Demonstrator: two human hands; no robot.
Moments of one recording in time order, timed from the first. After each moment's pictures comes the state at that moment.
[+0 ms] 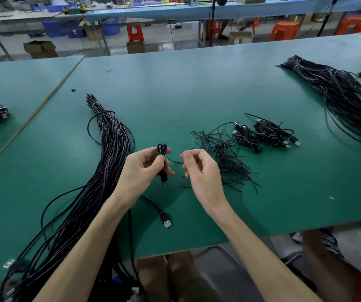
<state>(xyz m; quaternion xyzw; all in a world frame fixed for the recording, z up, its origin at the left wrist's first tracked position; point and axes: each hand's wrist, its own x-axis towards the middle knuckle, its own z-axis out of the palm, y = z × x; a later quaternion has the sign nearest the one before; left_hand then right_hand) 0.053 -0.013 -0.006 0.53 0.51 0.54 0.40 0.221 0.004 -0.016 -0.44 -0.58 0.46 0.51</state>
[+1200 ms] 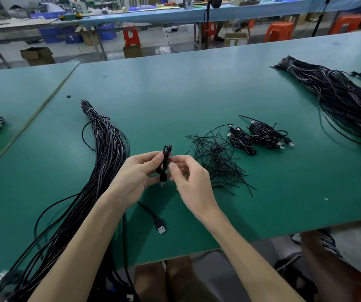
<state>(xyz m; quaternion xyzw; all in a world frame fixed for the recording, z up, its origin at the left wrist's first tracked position) 0.054 0.005 0.005 0.37 0.49 0.52 0.59 0.215 0.006 -0.020 -0.43 -0.63 0.43 0.48</state>
